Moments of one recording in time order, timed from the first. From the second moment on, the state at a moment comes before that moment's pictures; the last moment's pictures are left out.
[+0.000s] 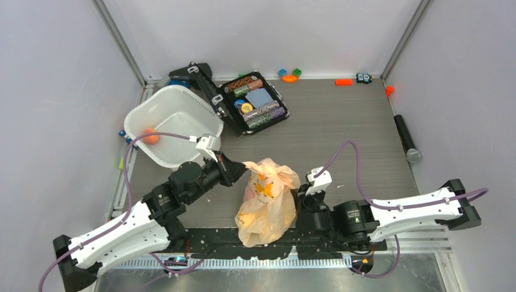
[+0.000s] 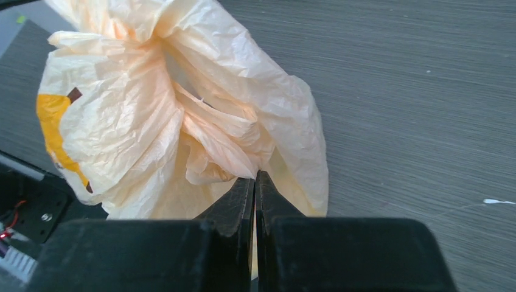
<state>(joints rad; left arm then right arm) -0.95 0.65 0.60 -0.10 -0.18 -0.74 1.67 0.87 0.70 -0.66 1.11 1.02</state>
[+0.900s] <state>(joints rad) -0.87 0.73 0.60 -0.08 -0.06 -0.69 1.24 0.80 0.53 -0.43 0.74 0.65</state>
